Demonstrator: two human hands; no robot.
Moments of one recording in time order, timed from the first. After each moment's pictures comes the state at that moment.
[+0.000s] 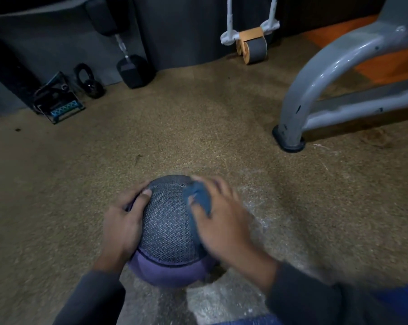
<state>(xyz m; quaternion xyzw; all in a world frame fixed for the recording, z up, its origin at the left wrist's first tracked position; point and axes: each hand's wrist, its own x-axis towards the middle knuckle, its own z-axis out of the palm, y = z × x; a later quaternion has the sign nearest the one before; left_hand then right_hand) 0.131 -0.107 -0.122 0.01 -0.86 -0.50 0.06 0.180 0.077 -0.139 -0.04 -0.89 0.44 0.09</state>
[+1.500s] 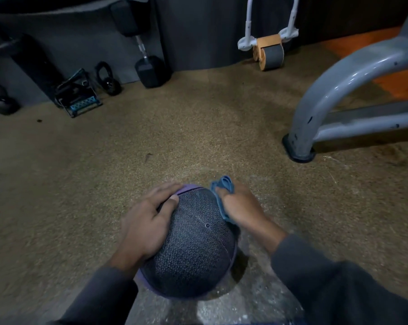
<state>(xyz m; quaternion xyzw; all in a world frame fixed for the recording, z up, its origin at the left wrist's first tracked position) 0.145 -0.084 -0.113 -0.10 -0.94 -0.33 0.02 0.139 0.122 -0.134 -0.13 -0.84 0.51 -0.10</state>
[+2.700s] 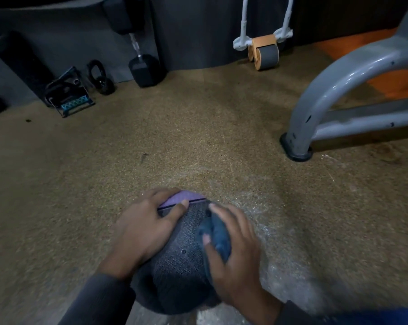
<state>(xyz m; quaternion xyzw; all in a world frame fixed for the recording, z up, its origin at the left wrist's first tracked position) 0.148 -0.082 -0.098 -0.08 -0.97 -0.22 0.01 0.226 0.073 -0.171 -0.02 -0.84 0.49 0.23</state>
